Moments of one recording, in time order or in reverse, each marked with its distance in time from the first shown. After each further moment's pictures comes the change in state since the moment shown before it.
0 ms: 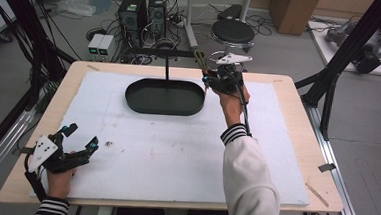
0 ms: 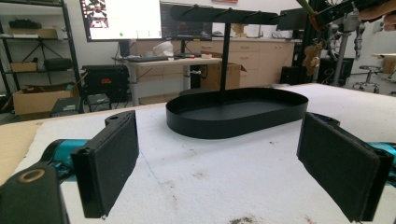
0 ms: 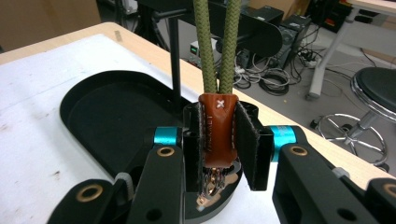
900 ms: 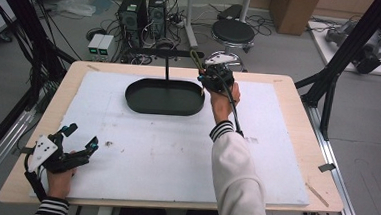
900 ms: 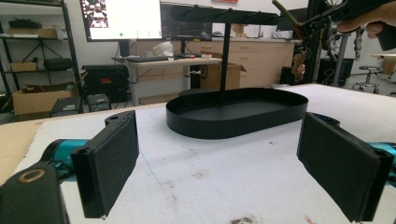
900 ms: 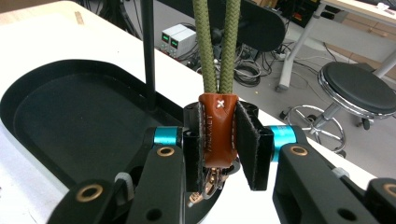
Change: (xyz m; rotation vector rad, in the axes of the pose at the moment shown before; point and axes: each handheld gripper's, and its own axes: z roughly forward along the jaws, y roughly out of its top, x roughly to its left) left arm 0.000 0.000 0.000 0.001 -0.001 -0.001; right arm 0.013 0.002 0.029 0.053 -0.132 -0.041
